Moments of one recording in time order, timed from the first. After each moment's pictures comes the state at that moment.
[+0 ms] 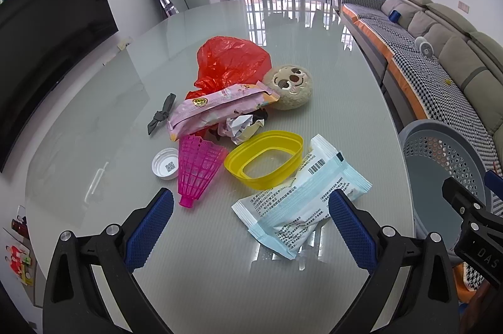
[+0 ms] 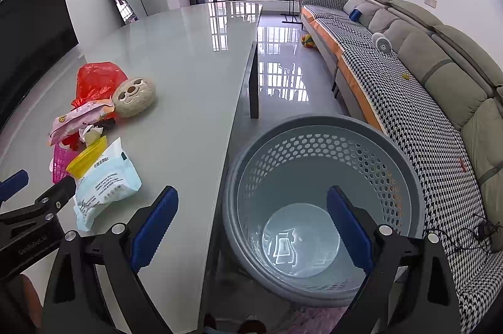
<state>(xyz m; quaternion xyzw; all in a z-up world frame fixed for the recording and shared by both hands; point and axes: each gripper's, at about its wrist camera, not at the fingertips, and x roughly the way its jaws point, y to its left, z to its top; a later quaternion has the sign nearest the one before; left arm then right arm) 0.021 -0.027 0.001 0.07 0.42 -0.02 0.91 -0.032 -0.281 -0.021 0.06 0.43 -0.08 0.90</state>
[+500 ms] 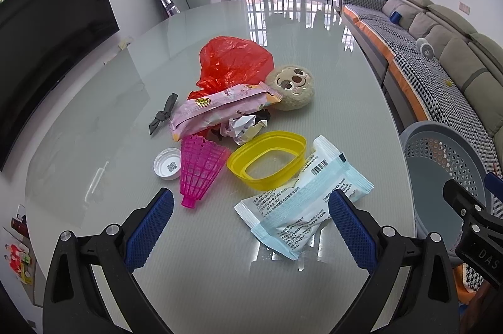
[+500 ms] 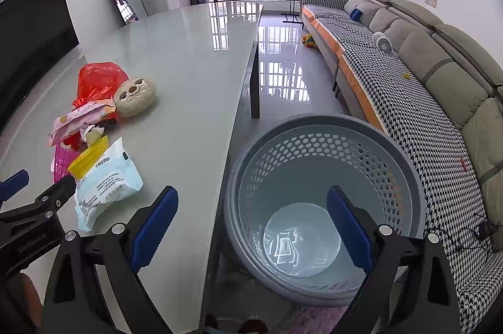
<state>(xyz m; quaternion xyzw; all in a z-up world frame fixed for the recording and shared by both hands) 0.021 -0.026 0.002 0.07 0.42 -0.02 0.91 -0.031 -0.280 -0.021 0.06 0.43 -0.08 0.90</state>
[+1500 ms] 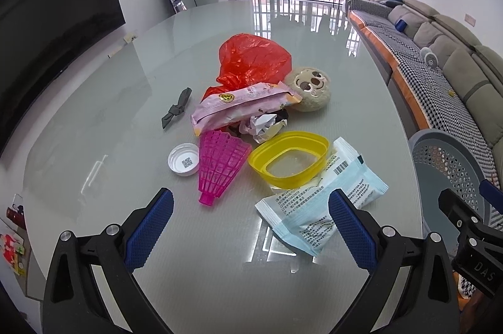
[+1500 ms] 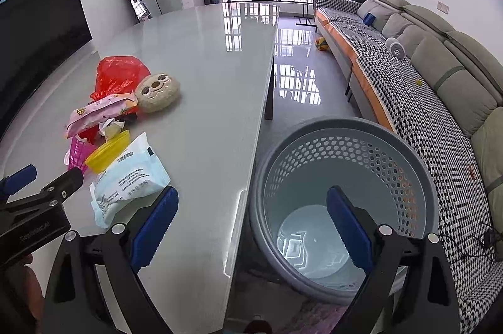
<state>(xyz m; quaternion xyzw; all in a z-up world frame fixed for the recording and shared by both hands) 0.022 0.003 0.002 0.05 0.42 -0.01 0.91 -0.032 -0.259 -0.018 0.05 0.43 -0.05 0.90</state>
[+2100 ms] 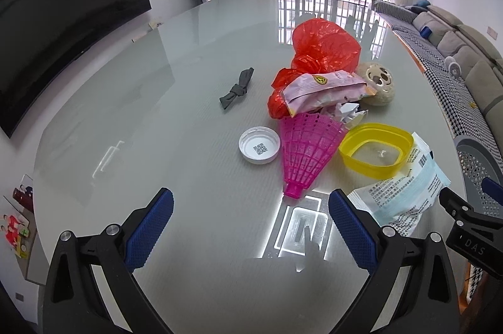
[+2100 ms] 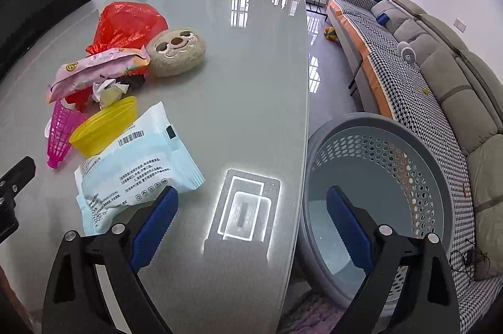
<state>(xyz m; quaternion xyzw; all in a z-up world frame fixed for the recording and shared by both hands) 0.028 0.076 -0.017 0.03 0.43 0.04 0.90 0.014 -0.202 -0.053 -0.02 0.48 -0.05 0.88</state>
